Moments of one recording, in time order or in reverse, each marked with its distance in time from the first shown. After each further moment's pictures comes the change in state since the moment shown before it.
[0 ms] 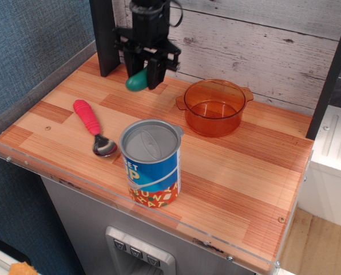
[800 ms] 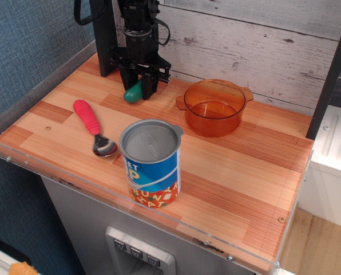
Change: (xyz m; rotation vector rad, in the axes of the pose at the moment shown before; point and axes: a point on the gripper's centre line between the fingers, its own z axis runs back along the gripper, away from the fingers) arm 0.024 0.022 -0.043 0.000 -0.023 0.059
